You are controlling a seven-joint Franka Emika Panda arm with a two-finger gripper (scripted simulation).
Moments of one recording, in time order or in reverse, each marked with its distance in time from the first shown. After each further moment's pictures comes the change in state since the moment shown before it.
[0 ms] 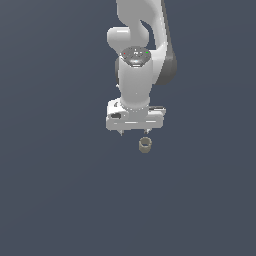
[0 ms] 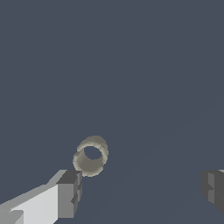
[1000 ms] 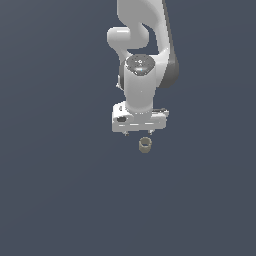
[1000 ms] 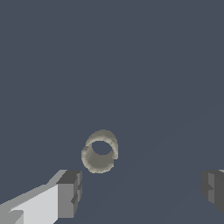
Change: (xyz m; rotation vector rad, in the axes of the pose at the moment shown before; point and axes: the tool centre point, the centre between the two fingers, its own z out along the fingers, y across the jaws) arm -0.010 -0.017 0.018 0.022 -0.034 -0.009
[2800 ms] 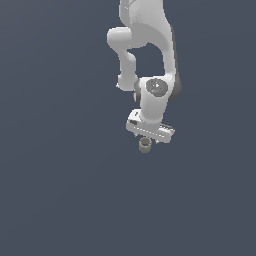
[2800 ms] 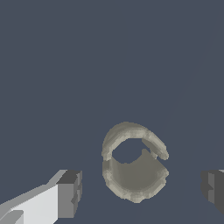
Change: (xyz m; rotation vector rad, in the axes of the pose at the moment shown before) arm -0.025 -0.043 0.088 -0.042 0.027 0.445
